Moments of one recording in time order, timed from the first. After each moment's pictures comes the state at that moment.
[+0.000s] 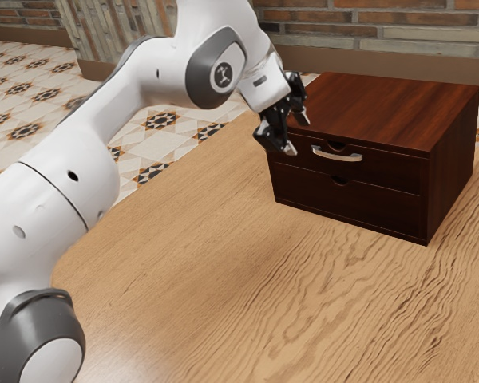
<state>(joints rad) -0.06 0.64 0.08 -0.77 -0.12 1.84 1.48</state>
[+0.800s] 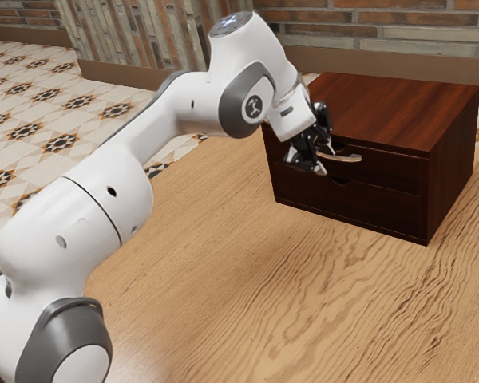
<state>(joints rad) -0.06 0.75 0.05 -0.75 -0.15 1.91 1.52</state>
